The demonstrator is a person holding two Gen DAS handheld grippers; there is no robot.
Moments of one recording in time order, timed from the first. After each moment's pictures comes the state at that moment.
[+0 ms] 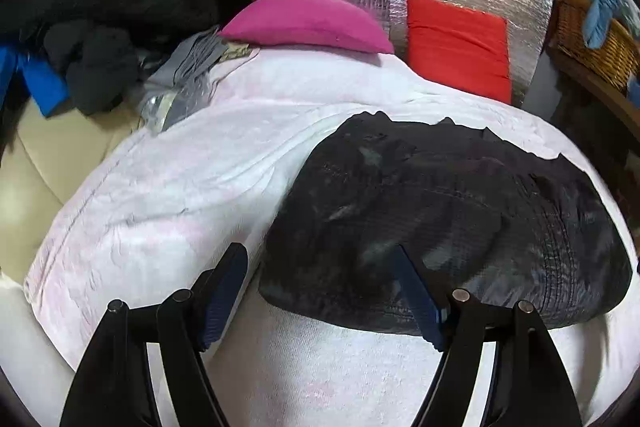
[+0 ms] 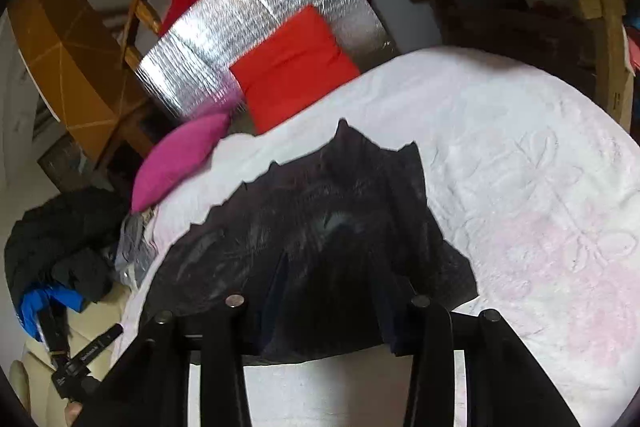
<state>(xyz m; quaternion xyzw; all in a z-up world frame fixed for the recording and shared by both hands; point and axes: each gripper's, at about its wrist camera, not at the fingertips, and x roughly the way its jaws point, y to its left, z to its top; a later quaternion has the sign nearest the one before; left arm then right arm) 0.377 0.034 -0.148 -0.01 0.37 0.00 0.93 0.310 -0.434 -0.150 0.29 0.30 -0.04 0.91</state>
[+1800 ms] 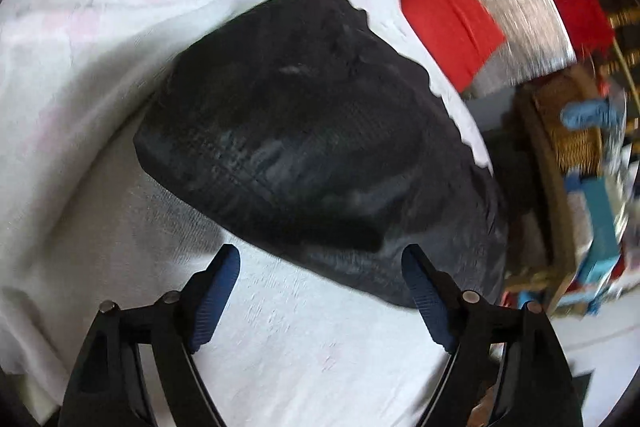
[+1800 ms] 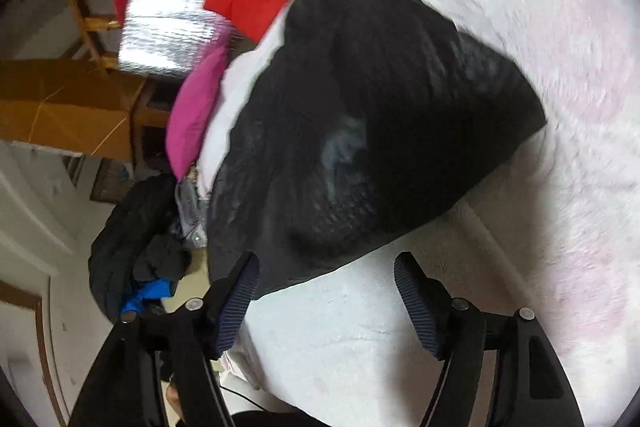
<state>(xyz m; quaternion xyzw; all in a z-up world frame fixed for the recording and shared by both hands) 0.397 0.065 -0.220 -0.33 0.52 -0.14 0.77 0.322 -0.444 -0.245 0.51 0.43 0.10 0.74</state>
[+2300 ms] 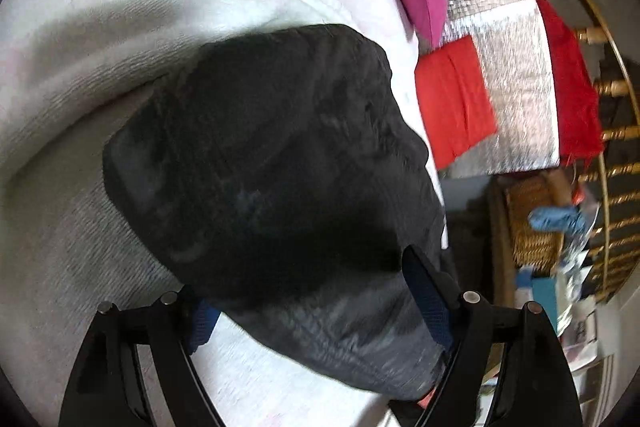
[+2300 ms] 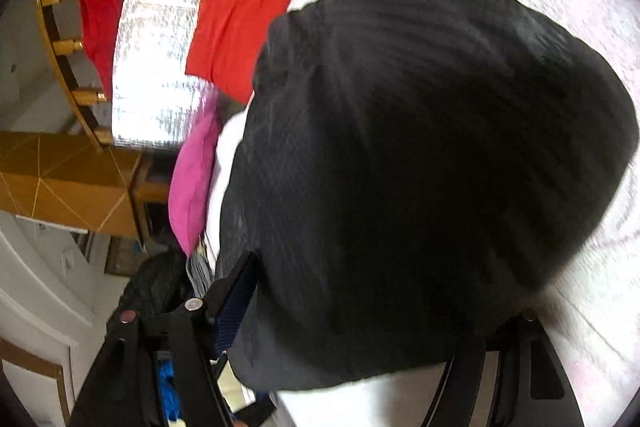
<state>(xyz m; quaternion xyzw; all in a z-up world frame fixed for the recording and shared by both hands) 0.421 0.082 -0.257 -0.49 0.45 -0.12 0.74 0.357 -0.439 -0.262 0.58 0.32 0.02 0.75</state>
